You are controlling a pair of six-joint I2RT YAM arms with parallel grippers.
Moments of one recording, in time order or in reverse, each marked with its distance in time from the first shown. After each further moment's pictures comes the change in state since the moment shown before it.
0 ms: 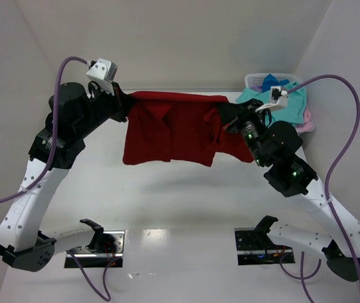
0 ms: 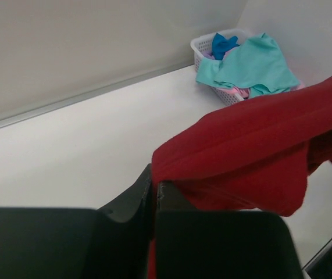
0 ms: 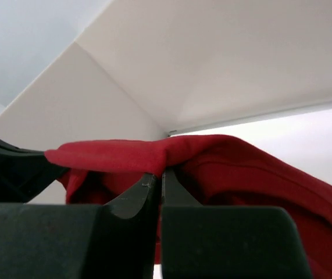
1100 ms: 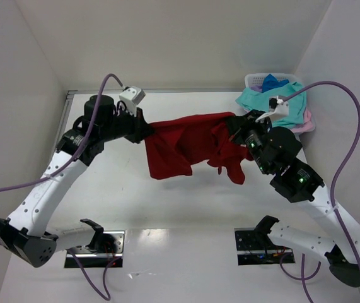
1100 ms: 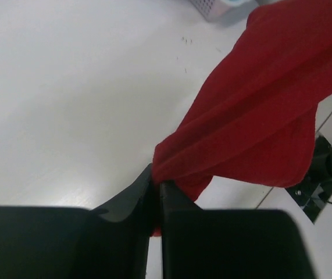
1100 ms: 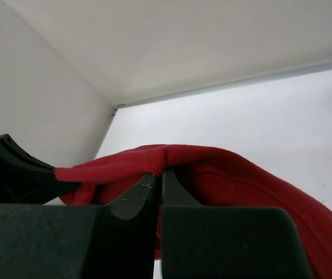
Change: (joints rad) left arm -0.005 0.032 -0.228 -0.022 0.237 0.013; right arm -0.008 -0.074 -0.020 -0.195 0.062 -0.093
